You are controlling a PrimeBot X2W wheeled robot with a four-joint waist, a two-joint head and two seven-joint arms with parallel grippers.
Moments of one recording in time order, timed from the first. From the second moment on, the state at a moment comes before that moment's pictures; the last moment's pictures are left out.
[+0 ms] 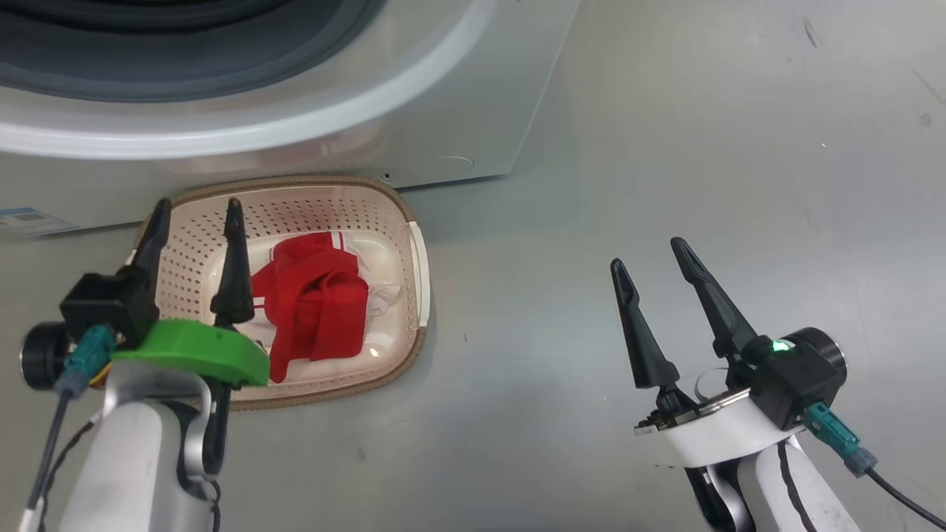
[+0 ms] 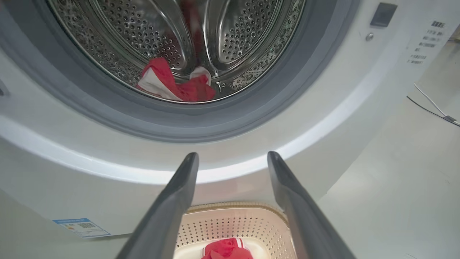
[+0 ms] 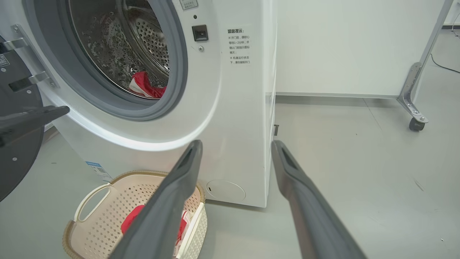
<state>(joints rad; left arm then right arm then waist) -0.24 0.08 -0.12 0.04 -0.33 0.04 -0.07 -0.06 -0.05 0.30 -0.06 0.22 0.04 -0.26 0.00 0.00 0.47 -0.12</state>
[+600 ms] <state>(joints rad) -0.67 0.28 -0.10 0.16 -0.28 0.01 0.27 -0.23 -0.05 0.40 -0.10 0.37 0.03 -0.26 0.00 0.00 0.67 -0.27</state>
